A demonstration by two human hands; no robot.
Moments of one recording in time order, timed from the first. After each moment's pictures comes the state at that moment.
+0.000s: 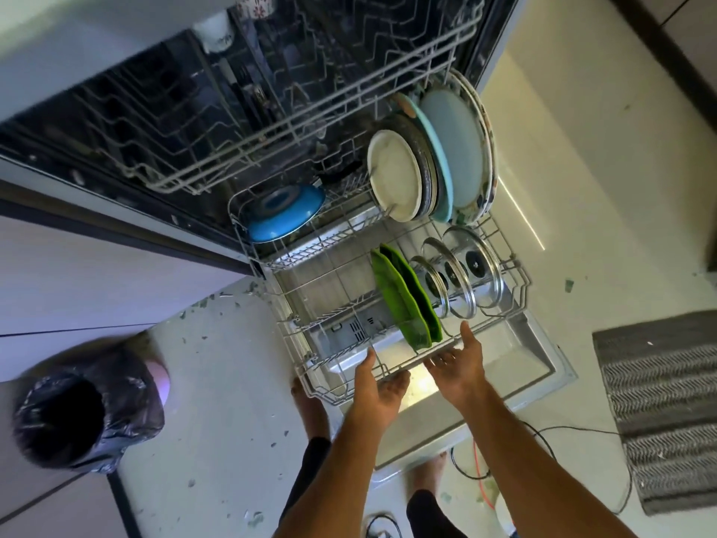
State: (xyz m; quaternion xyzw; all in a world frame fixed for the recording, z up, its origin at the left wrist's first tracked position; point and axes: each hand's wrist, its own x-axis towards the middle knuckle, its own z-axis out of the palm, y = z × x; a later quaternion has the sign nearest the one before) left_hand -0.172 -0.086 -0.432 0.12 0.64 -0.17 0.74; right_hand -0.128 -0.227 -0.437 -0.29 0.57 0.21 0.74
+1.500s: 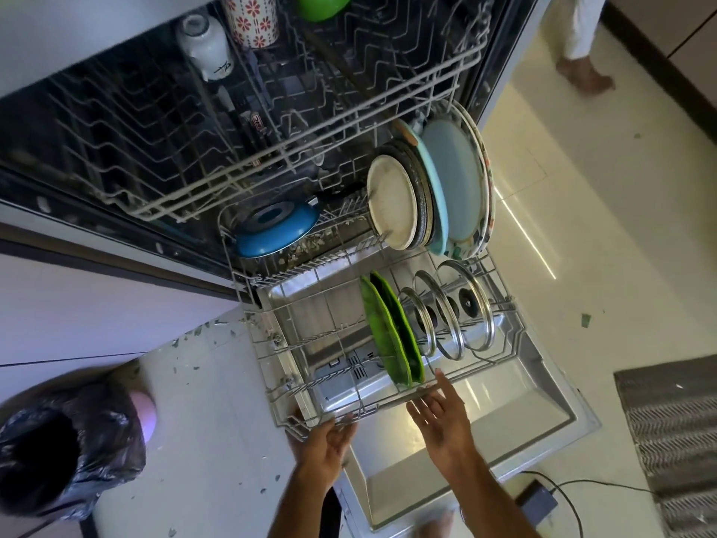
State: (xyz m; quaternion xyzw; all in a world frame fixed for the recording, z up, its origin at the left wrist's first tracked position) left_hand -0.224 -0.009 -0.494 0.27 0.63 -0.19 0.70; right_hand -0.160 -0.212 -0.477 -0.32 0.52 0.21 0.76
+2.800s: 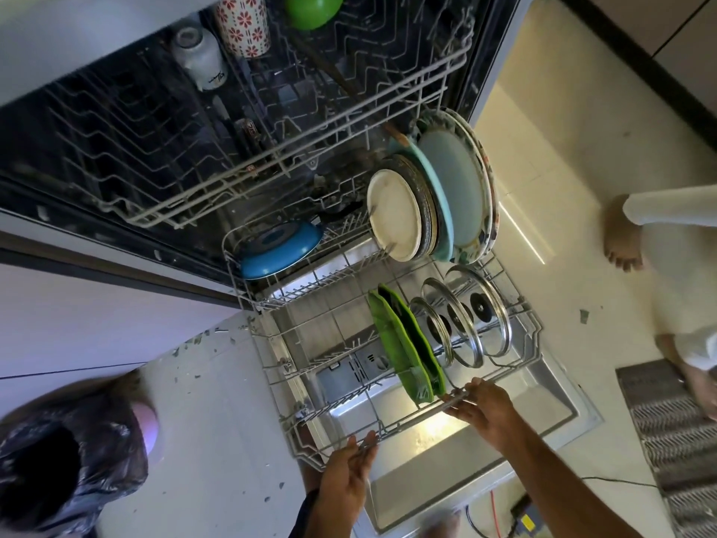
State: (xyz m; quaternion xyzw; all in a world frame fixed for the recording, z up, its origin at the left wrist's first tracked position) left_hand -0.237 -0.048 -0.470 0.14 0.67 -0.10 0.73; right_hand -0.126 -0.279 -0.462 -0.46 0.50 0.28 0.68
